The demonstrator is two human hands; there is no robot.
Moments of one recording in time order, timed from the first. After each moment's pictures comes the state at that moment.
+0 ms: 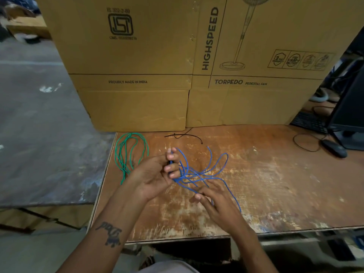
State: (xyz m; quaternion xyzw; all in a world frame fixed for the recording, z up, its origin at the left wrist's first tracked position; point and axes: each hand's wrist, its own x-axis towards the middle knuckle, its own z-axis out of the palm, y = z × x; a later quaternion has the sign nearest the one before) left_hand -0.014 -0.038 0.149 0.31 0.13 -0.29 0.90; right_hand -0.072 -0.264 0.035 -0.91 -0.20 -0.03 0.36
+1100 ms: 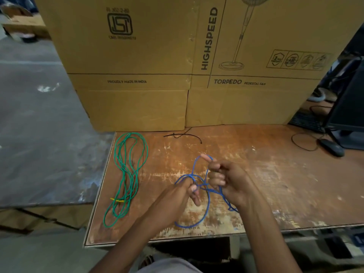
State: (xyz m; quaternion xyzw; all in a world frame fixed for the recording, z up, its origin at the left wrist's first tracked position) left_hand -0.064 -0.060 0.084 0.87 -0.23 -0.10 0.42; right_hand -0.019 -0.262 0.115 -0.34 0.21 0.25 0.88
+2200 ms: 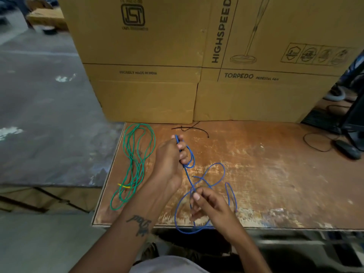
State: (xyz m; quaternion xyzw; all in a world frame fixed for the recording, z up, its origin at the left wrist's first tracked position) left_hand -0.026 -0.090 0.159 0.43 0.23 -0.04 0.87; right_hand -0.117 -0.243 0.057 -0.70 -0.08 0.17 0.69
